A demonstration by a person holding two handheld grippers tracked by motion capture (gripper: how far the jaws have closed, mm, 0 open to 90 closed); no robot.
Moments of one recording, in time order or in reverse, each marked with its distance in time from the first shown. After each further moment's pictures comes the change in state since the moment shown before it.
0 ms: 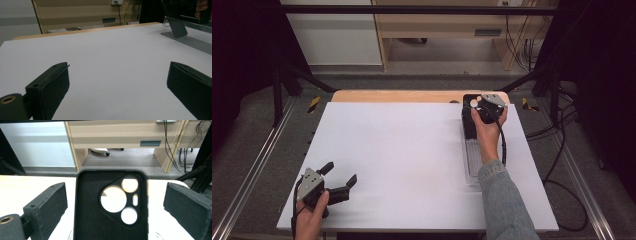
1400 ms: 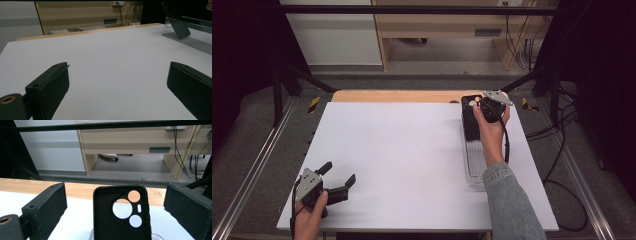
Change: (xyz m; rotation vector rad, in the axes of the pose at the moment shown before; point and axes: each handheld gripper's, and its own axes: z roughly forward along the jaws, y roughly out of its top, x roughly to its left) left arm 0.001 0.001 -0.002 -0.007 0.012 -0.001; right arm 0.006 0.022 -0.030 -0.035 0.077 -0.006
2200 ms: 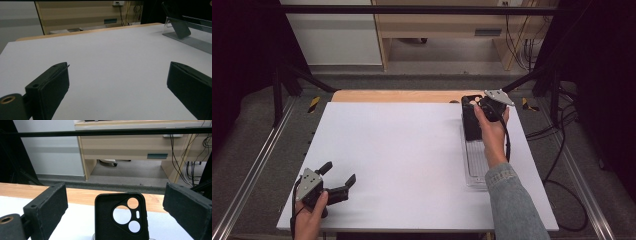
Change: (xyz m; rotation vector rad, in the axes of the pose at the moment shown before) left arm -0.001 0.000 0.001 -0.001 0.002 0.000; right arm 0.004 0.007 -0.009 -0.041 -0.009 -0.013
